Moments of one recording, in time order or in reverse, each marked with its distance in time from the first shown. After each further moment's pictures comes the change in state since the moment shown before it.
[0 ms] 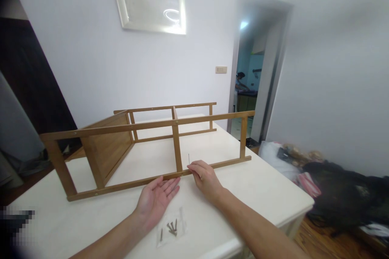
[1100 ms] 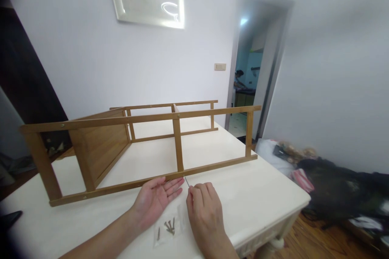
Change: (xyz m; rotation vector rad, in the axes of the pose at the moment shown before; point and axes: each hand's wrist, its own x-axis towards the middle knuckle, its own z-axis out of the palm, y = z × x) left_hand -0.005 0.004 0.000 0.023 -0.183 -0.150; right_hand -0.030 -0.097 -0.004 -0.494 0.174 0.018
